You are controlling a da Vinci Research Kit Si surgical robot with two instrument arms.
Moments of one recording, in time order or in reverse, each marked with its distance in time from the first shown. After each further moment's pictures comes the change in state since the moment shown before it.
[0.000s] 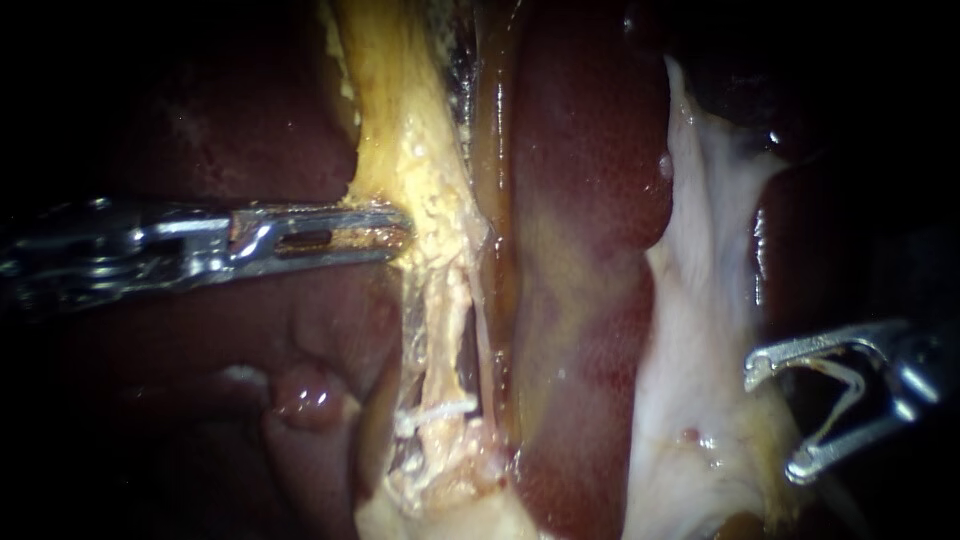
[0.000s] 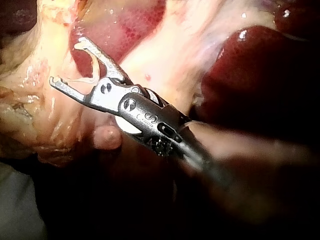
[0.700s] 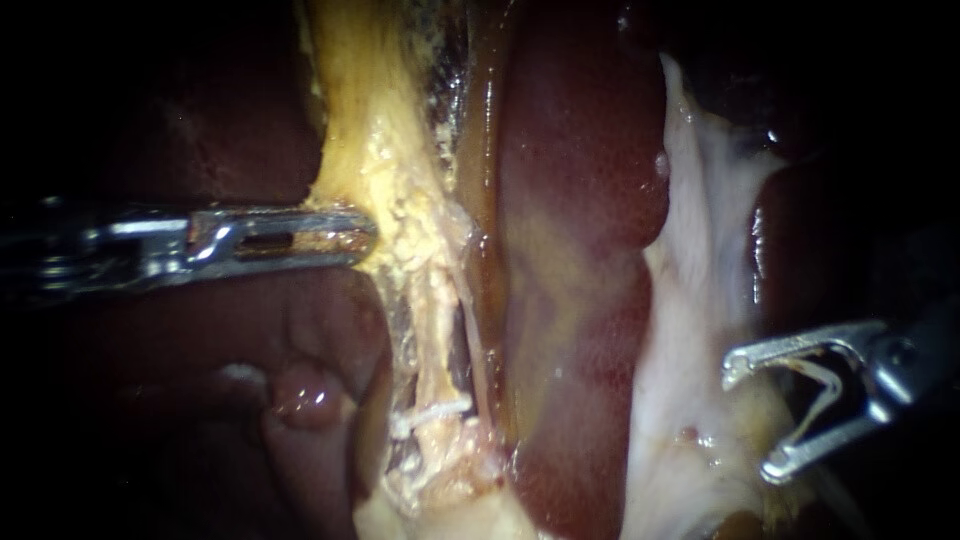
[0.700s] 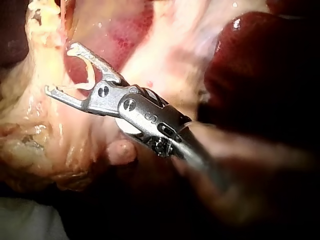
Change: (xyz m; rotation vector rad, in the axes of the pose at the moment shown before) right arm -0.001 0.002 0.004 -0.028 0.007 0.125; left arm -0.001 -0.002 -0.008 -0.001 -0.005 -0.008
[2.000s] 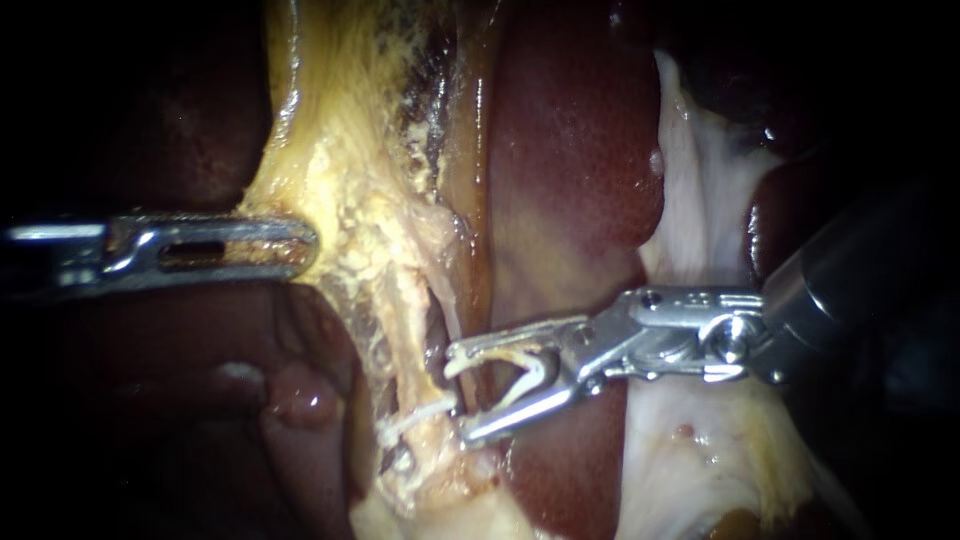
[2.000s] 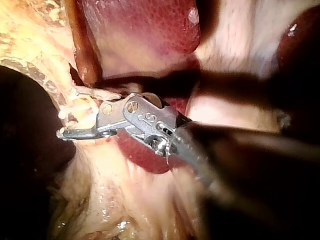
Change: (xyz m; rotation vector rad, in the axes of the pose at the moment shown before) right arm -0.004 0.012 0.019 0.003 -0.076 0.238; left arm -0.001 -0.002 -0.003 -0.004 -0.029 0.004
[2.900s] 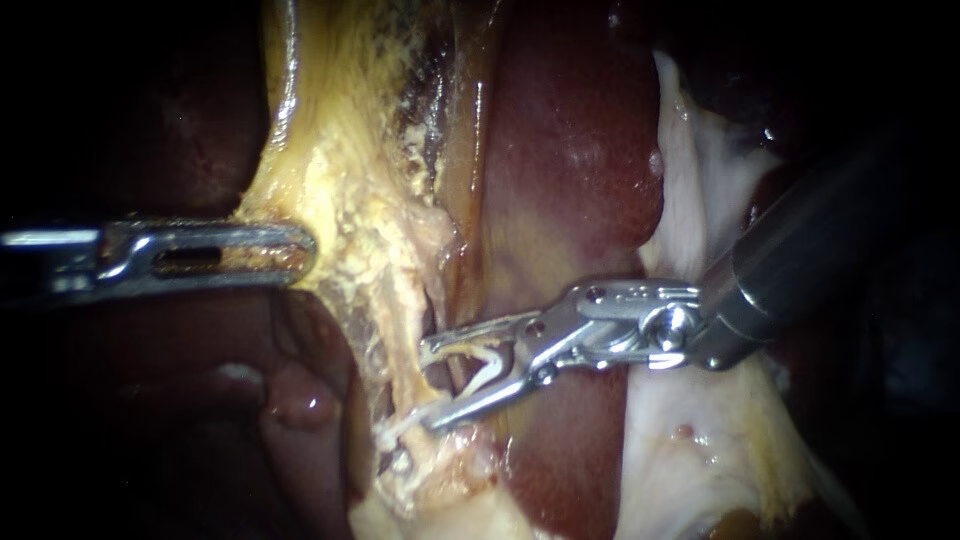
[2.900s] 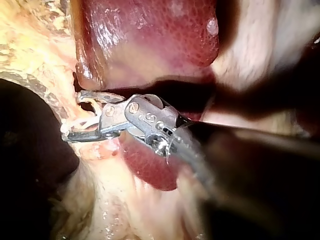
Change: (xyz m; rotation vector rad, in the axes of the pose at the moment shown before) right arm -0.002 0.003 0.004 0.032 -0.037 -0.005; left arm 0.000 -0.001 0.000 0.000 -0.003 0.004
